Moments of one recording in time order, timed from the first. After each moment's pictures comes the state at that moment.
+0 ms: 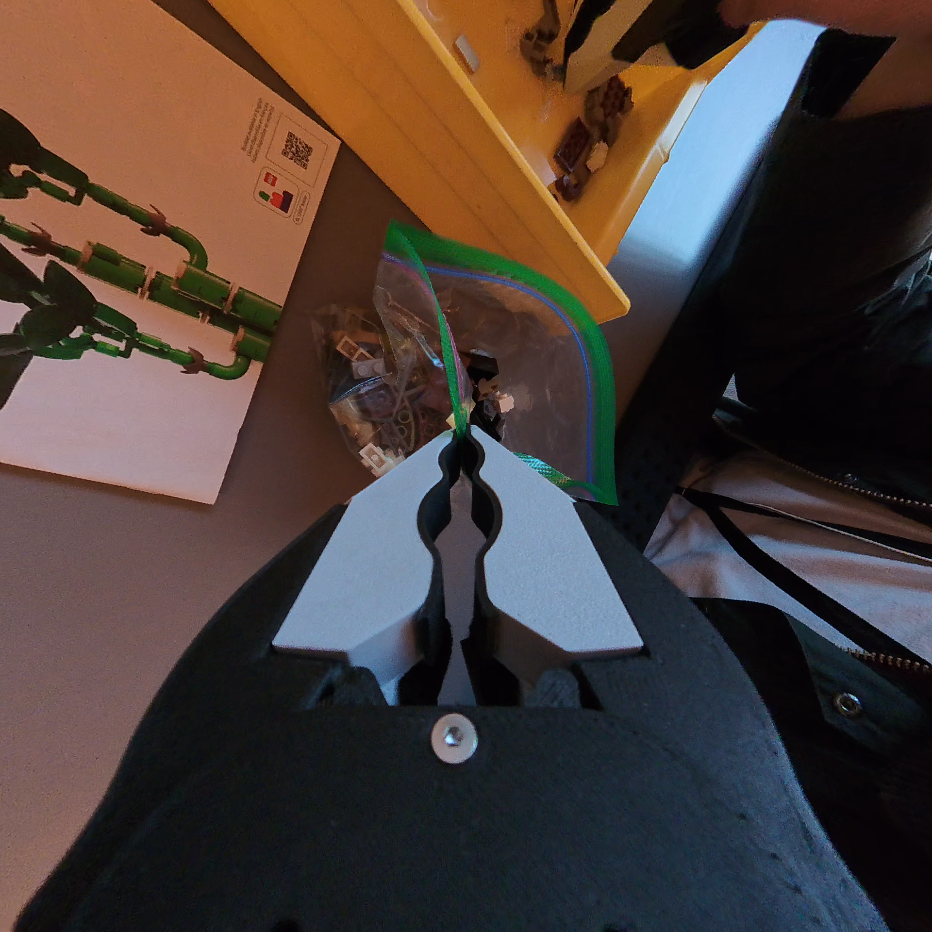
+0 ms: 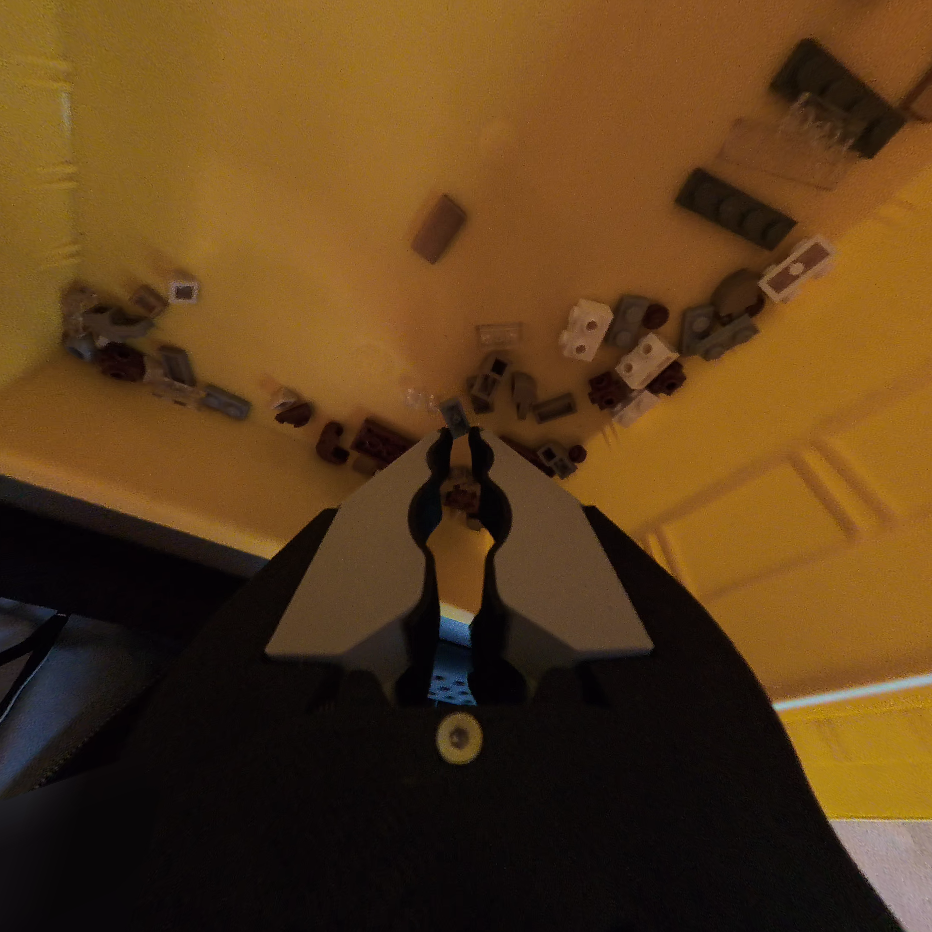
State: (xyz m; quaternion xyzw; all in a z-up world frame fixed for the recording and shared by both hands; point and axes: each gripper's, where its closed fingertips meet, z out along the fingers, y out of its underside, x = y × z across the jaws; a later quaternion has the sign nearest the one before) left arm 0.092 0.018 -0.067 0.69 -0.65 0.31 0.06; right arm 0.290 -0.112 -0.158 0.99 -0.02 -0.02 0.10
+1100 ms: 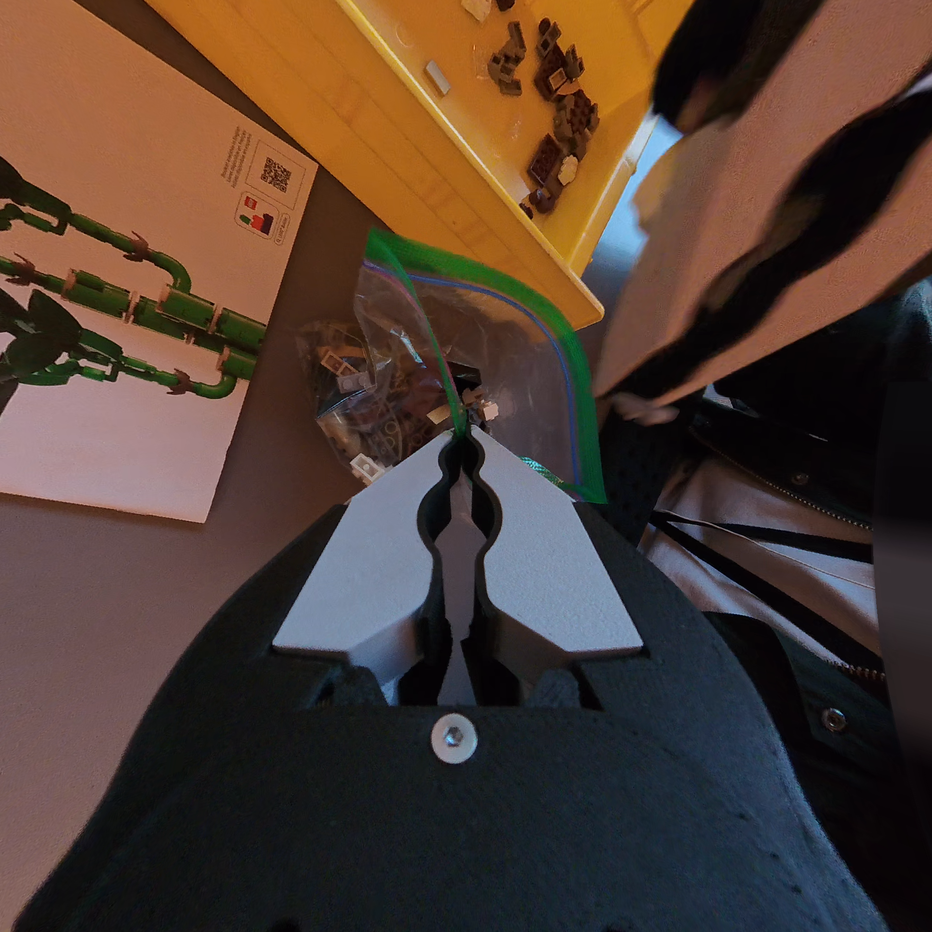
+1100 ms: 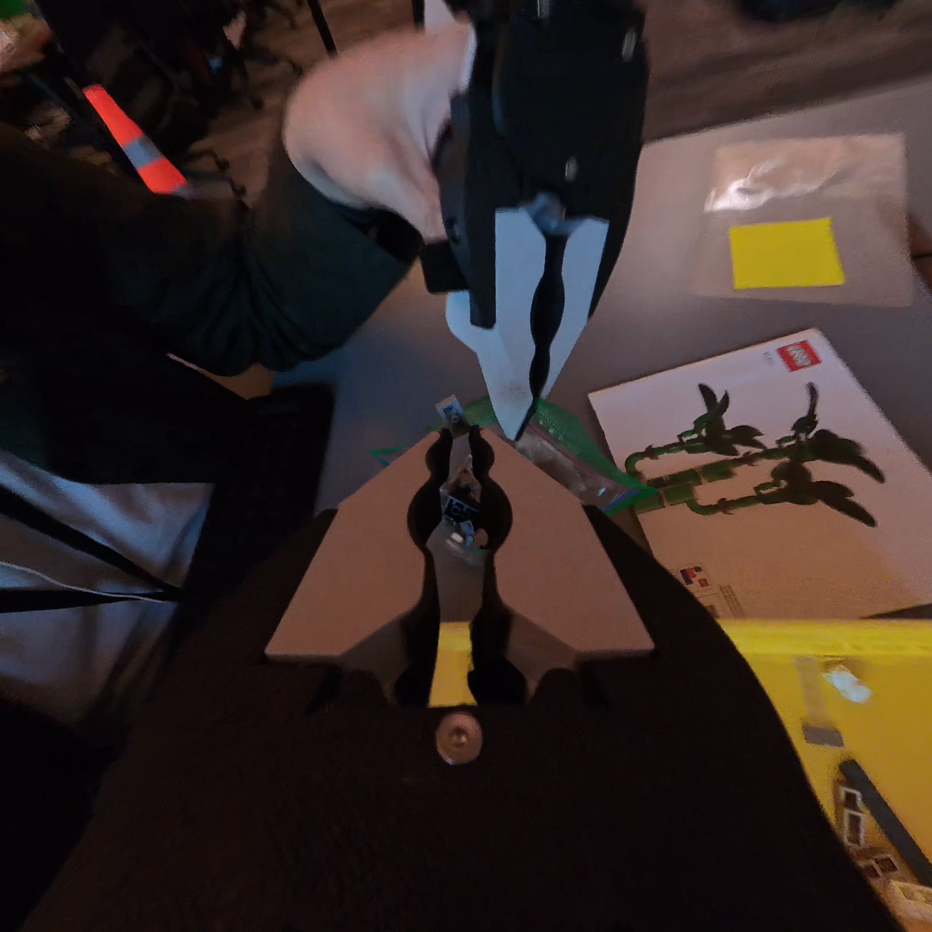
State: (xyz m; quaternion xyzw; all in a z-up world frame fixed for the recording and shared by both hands) left arm 0.095 0.014 -0.061 0.68 -0.66 0.33 0.06; right arm 0.093 -0.003 -0.008 0.80 0.34 -0.31 -0.38
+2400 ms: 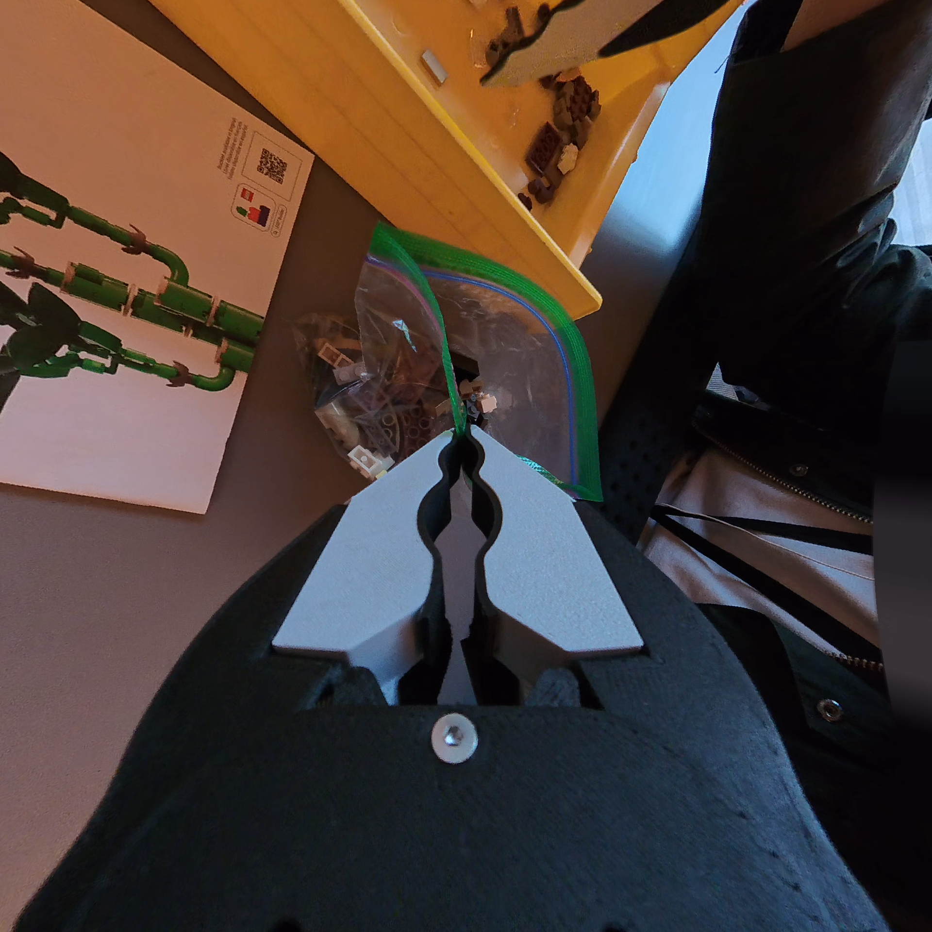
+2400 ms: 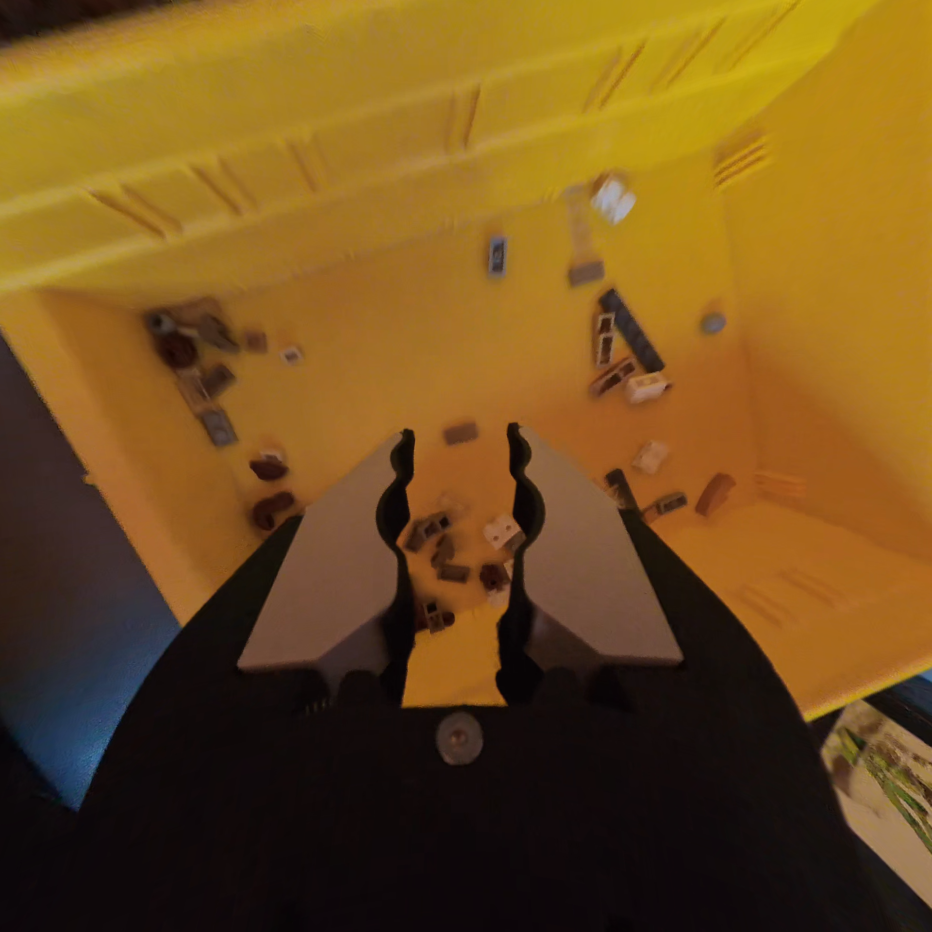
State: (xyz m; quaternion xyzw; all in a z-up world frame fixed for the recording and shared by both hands) left arm 0.091 0.014 -0.059 0.67 -0.66 0.32 0.06; right arm 0.277 -0.037 -0.130 0.93 0.31 0.02 -0.19
